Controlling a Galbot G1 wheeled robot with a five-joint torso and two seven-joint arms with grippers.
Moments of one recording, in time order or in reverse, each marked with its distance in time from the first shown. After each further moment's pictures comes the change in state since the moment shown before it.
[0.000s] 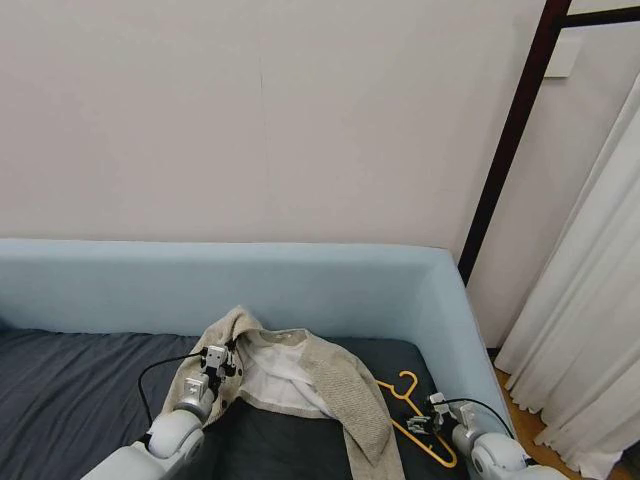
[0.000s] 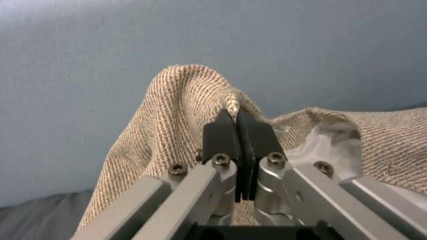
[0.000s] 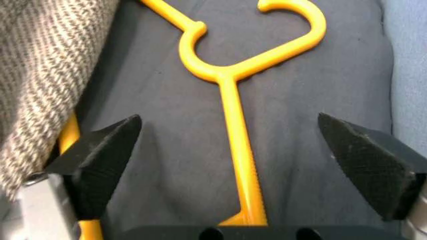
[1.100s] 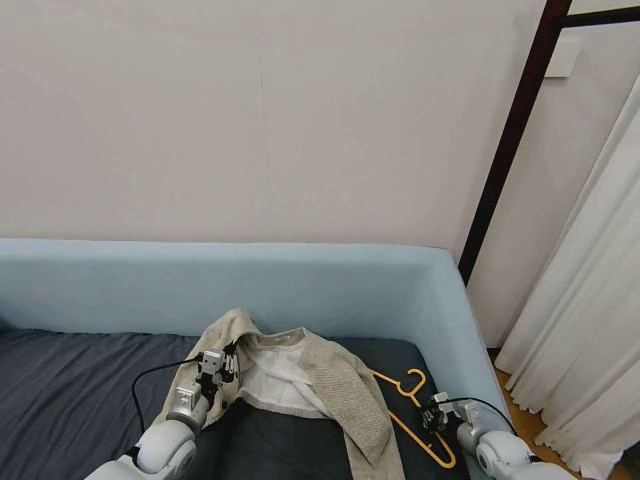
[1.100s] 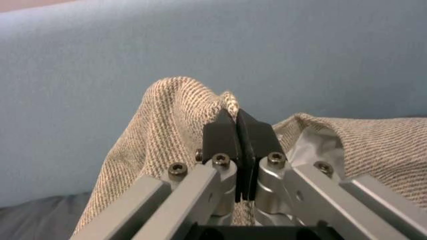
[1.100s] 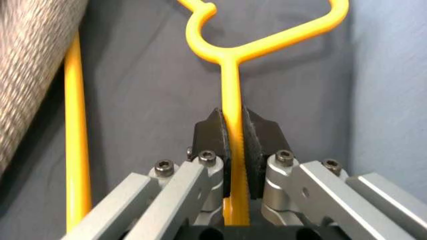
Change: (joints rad) left arm 0.073 0.015 -0.053 -0.089 0.003 -0.009 -0.012; right arm 0.000 -0.034 0.011 0.001 0.012 0.032 -0.012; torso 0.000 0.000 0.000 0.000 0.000
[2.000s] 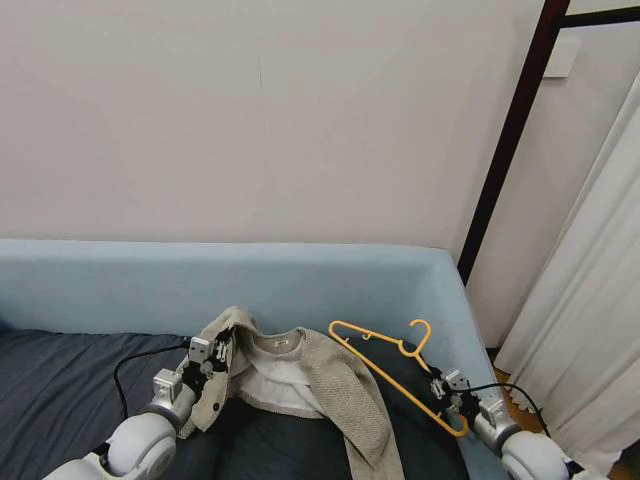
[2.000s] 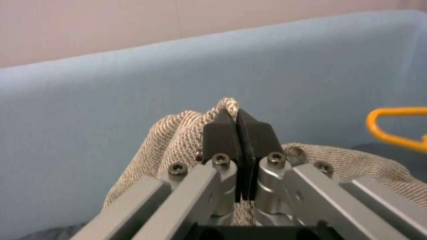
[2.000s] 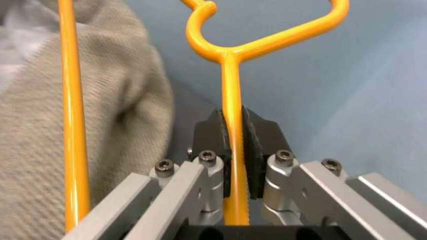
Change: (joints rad) left arm 0.063 0.200 -0.054 -0.288 -0.140 0.063 -0.019; right arm -0.245 -0.200 0.112 0.568 -0.286 0.166 0.207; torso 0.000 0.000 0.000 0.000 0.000
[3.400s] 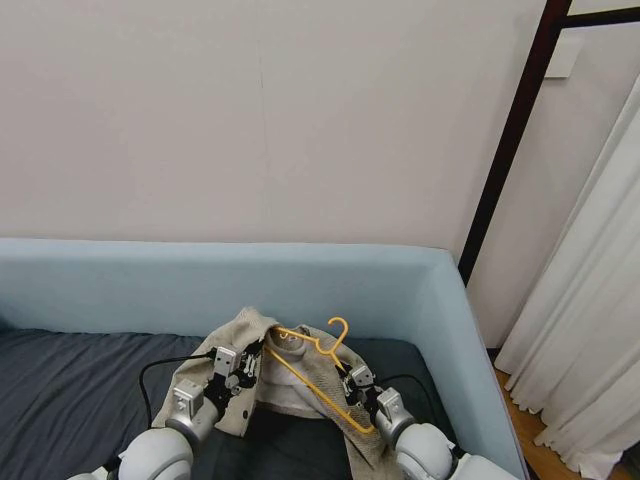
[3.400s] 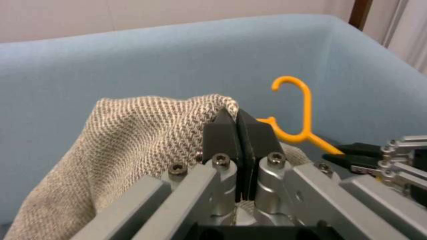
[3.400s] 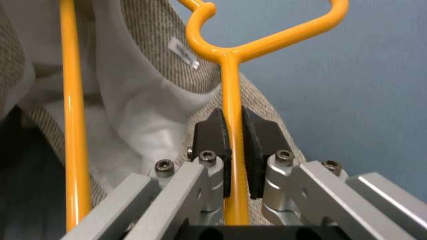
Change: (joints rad) left arm -0.021 0.003 0.143 -0.171 -0.025 0.069 -0.066; right arm 0.250 0.260 -0.320 0.002 0.070 -0.157 0.219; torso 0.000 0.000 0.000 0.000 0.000
